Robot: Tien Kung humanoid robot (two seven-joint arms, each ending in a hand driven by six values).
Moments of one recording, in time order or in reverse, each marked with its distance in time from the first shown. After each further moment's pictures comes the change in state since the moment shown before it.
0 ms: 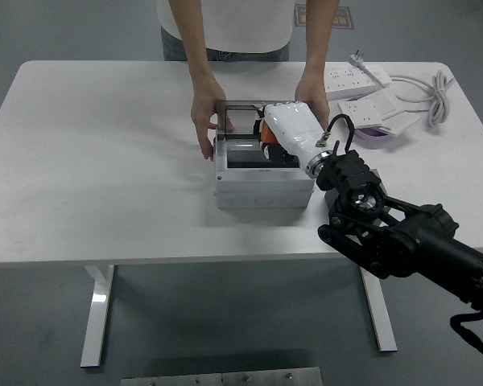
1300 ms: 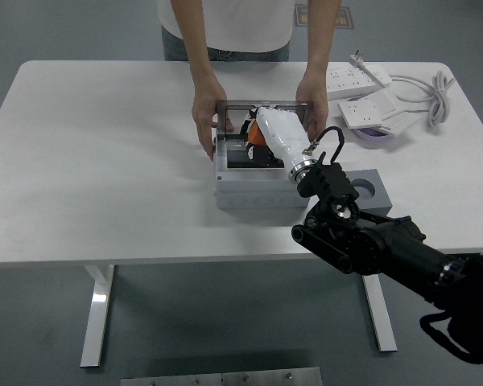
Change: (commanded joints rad) left arm -0.026 0.003 -0.028 -0.002 0.053 -0.017 0.009; right arm 0.025 0.120 -0.067 -0.210 0.258 -0.182 0.099
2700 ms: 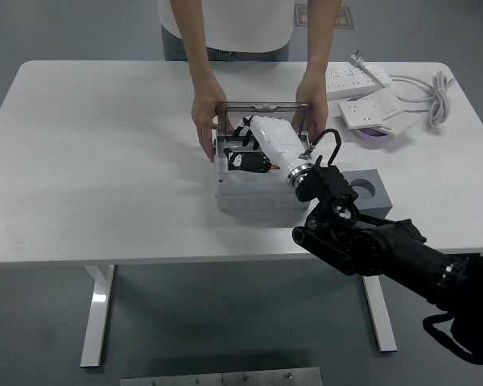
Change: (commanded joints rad) left arm 0.008 0.000 0.003 -0.002 -0.006 0.005 0.003; right arm -0.007 -0.019 -0.012 0.035 0.059 0.047 0.032
